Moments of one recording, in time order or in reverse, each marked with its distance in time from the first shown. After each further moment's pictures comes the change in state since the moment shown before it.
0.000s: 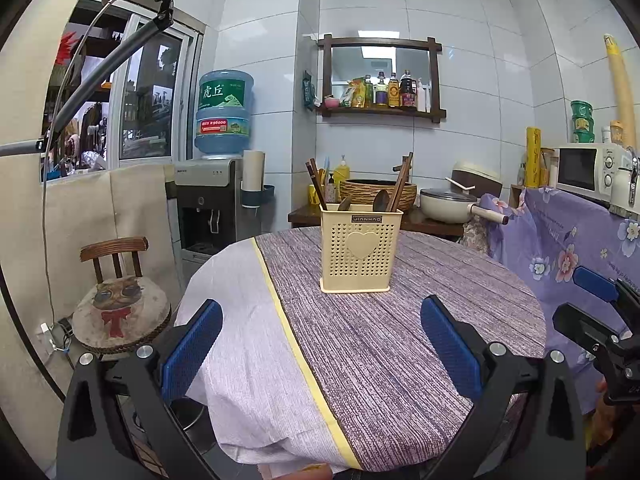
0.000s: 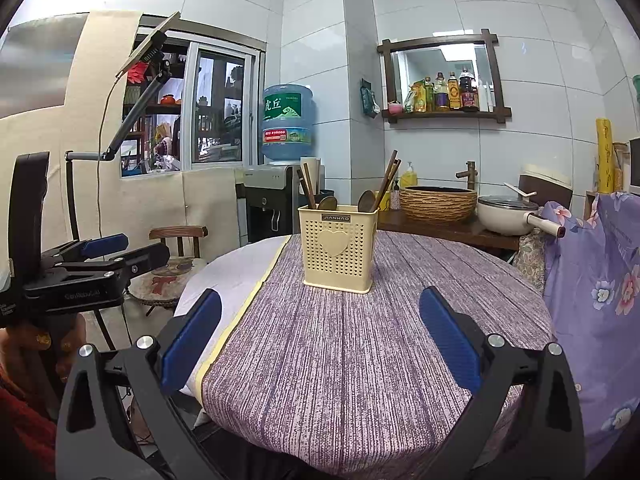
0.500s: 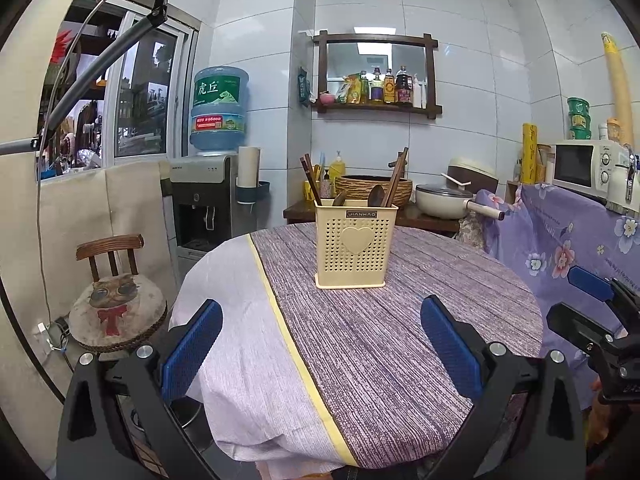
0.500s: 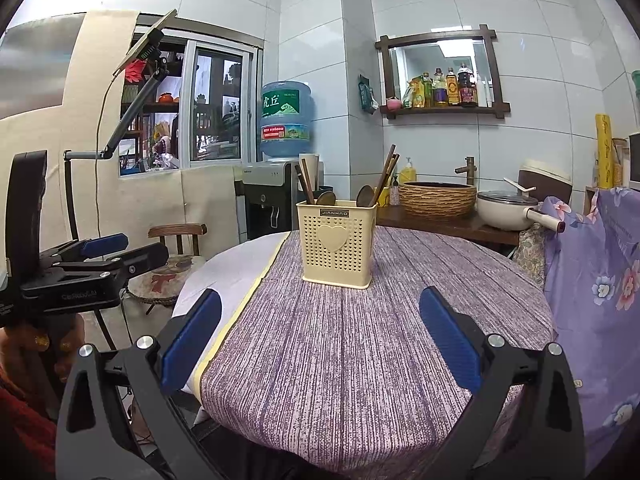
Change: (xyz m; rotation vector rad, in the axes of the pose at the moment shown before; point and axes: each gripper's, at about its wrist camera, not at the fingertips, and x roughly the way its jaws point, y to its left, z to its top) left arm 0.001 0.001 -0.001 0.005 0.017 -0.019; right arm 0.002 -0.001 -0.001 0.009 0.012 0.000
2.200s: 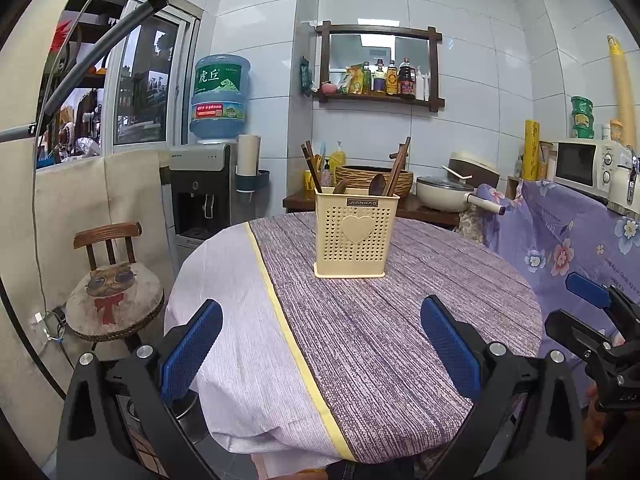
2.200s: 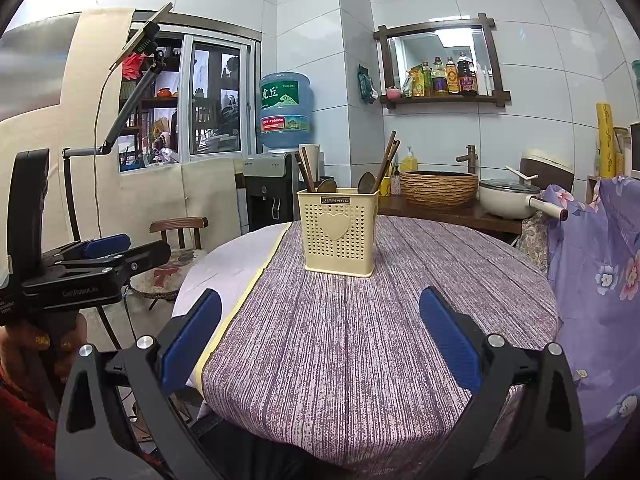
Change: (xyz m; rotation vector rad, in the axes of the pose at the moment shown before) left arm 0.006 -0.003 -0.009 -0.022 0.031 0.001; right arm 0.006 -0.004 -0.007 0.018 0.031 0.008
